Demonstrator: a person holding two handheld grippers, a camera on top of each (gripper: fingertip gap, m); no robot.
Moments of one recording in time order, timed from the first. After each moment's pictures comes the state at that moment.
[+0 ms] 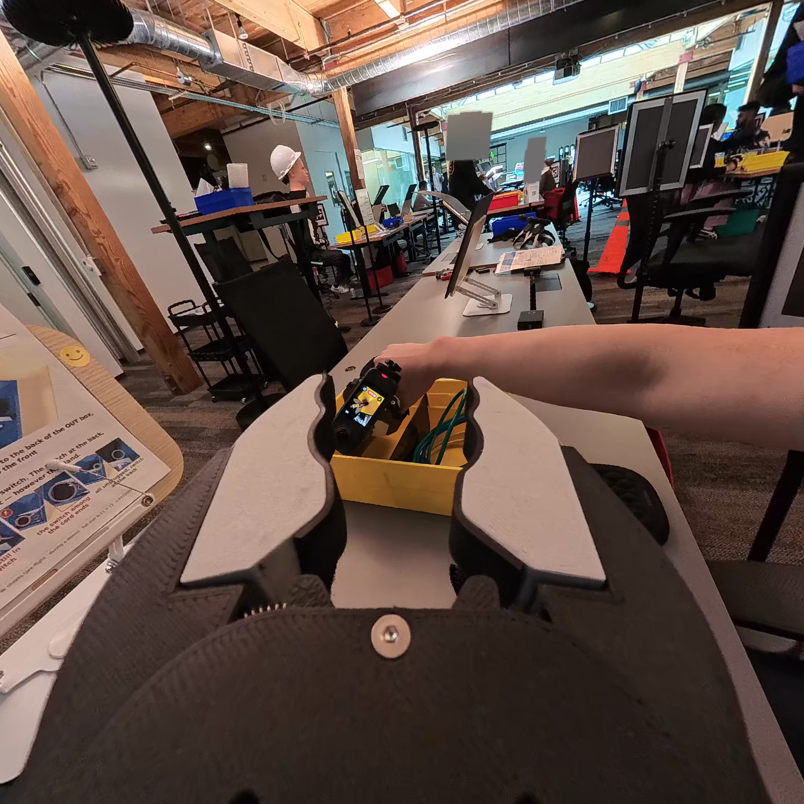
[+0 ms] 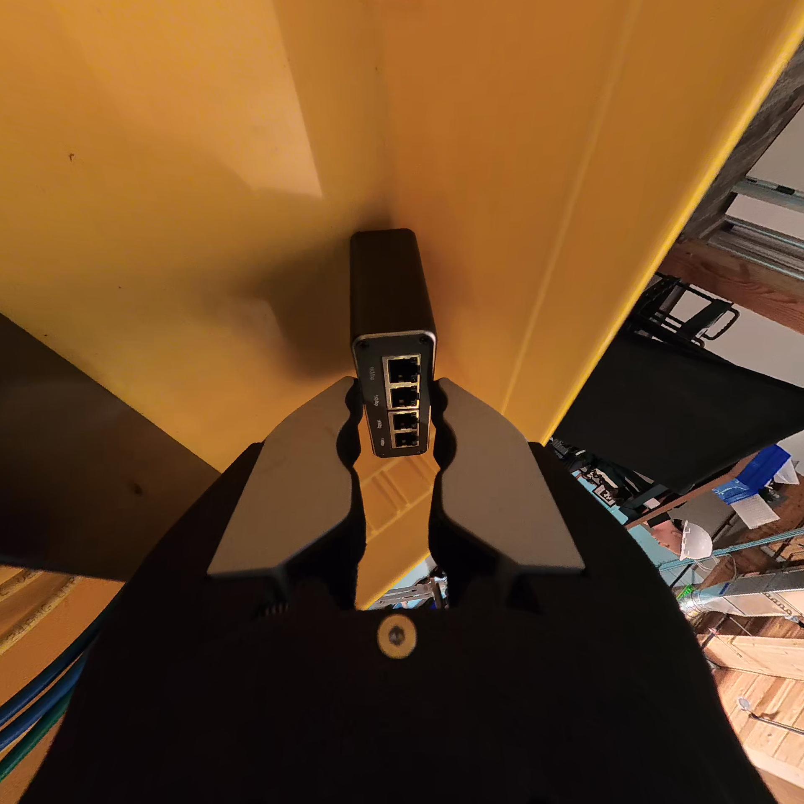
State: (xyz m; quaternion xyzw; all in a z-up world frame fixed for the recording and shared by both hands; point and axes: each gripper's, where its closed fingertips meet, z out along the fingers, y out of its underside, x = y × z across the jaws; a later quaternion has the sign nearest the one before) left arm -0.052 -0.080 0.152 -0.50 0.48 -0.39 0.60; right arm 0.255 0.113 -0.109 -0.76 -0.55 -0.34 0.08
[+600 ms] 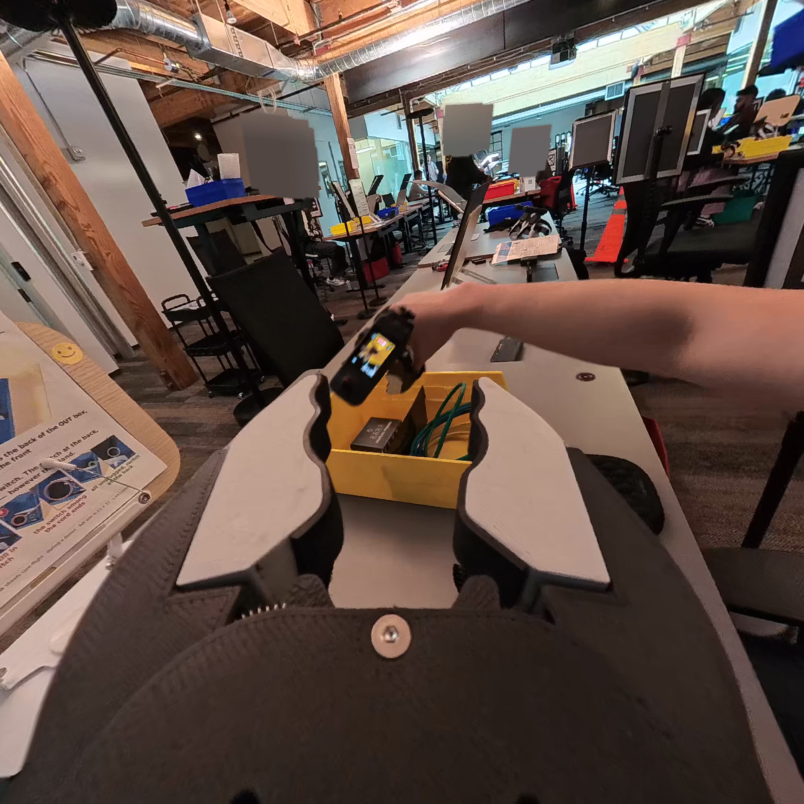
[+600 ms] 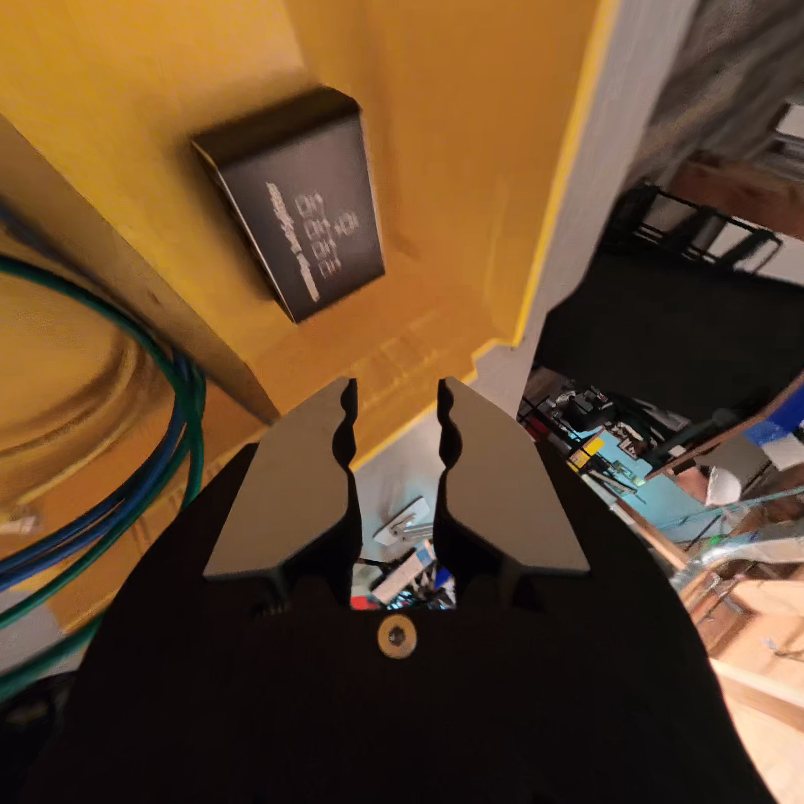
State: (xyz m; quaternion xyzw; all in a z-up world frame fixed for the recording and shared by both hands) left arm -0.052 -0.083 0.150 -0.50 0.49 -0.39 0.60; right arm 0.277 0.074 -0.053 -0.78 -0.51 -0.36 0.05
